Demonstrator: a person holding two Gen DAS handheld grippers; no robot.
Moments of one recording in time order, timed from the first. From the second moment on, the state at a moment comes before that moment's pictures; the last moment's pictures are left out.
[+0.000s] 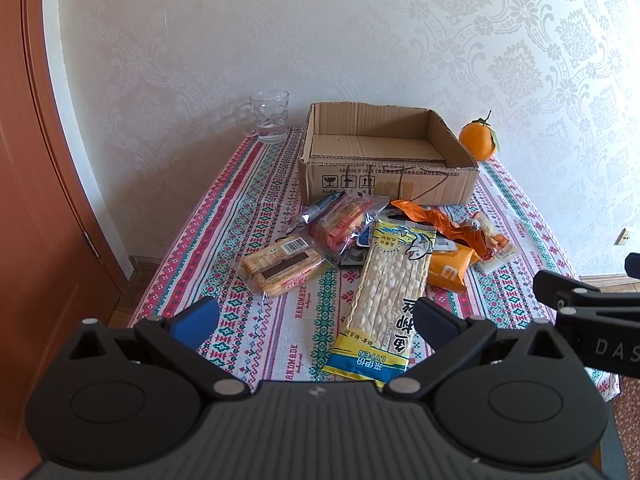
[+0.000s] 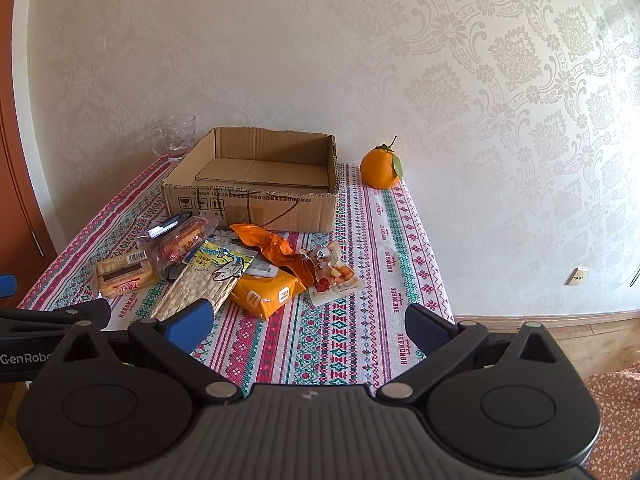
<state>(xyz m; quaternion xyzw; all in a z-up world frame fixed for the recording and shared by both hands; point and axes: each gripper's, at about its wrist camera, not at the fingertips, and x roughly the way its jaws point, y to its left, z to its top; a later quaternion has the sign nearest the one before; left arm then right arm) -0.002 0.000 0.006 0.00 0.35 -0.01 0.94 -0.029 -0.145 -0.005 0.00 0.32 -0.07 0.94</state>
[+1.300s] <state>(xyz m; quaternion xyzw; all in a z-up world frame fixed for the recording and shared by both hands) 0.001 -0.002 0.006 0.00 0.36 -0.01 0.93 -0.027 -0.147 -0.006 -0.01 0.32 -0.07 0.95</state>
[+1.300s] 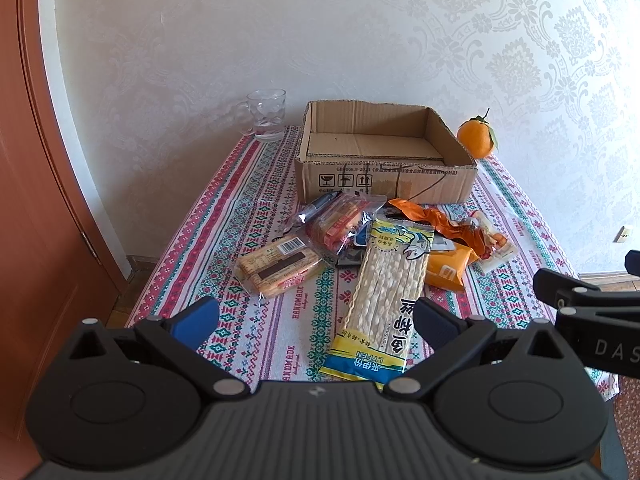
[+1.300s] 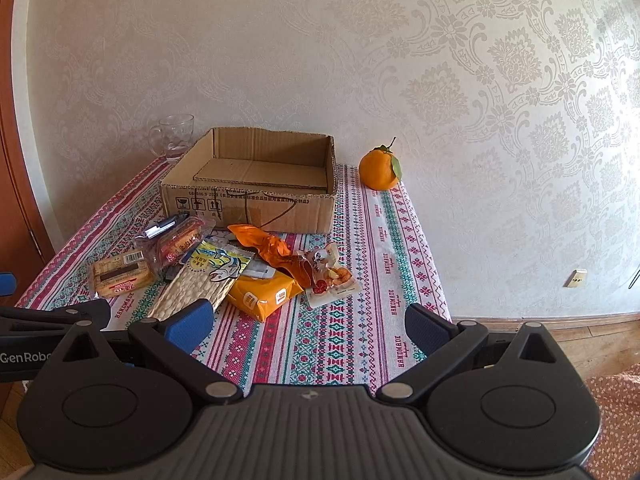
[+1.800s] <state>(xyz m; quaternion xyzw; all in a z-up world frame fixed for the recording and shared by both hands) 0.016 -0.006 -0.002 0.01 0.35 -0.03 0.94 -0.012 -0.154 -0.013 -0.01 0.32 -0.05 0.94</state>
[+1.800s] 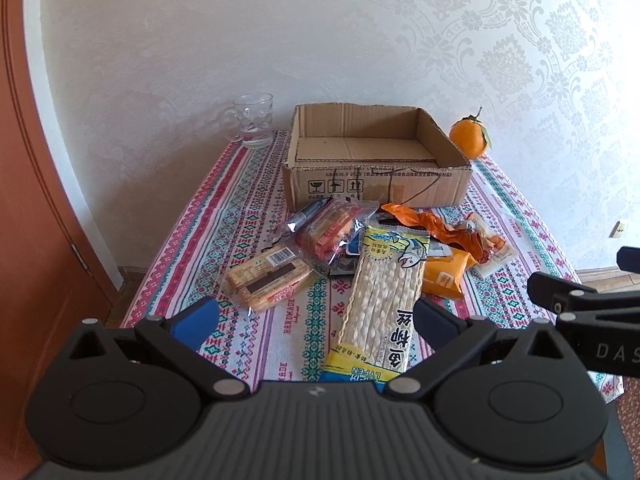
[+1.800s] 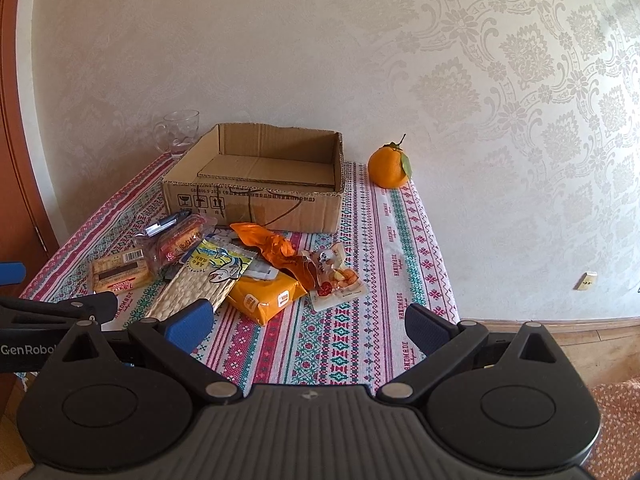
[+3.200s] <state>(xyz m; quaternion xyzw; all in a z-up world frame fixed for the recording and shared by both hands) 0.073 -0.023 -0.064 0.02 0.37 -0.12 0.92 0.049 -0.176 -0.058 -0.02 0.36 0.00 0.93</state>
